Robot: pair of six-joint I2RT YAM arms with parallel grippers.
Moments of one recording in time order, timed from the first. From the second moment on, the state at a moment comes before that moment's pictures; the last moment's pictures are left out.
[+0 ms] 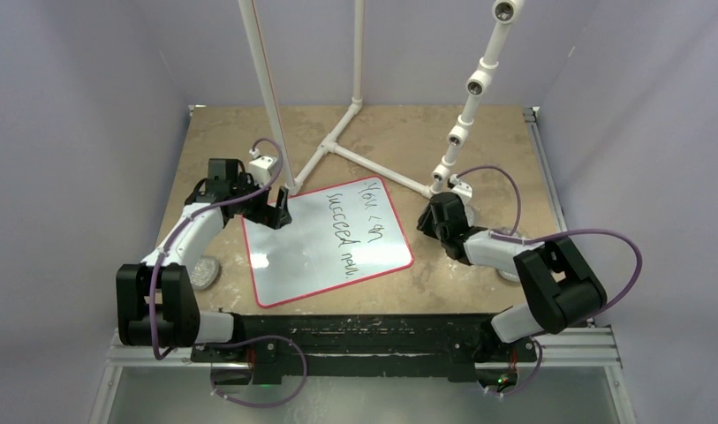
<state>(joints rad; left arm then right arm) -0.02 1.35 0.88 -0.44 0.46 0.24 0.45 1.48 0.56 0.22 0.29 0.72</state>
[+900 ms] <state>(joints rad) -0.11 1.15 0.93 -0.51 0.66 0.30 0.88 1.18 0.69 0.06 0.40 0.90</state>
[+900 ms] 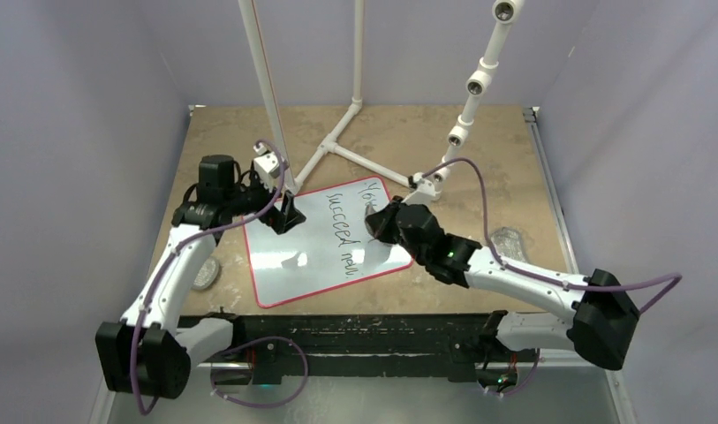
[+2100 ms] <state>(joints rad) -0.14 0.72 0.72 -0.38 0.83 0.24 1.26 1.48 1.21 0.07 0.51 0.97</state>
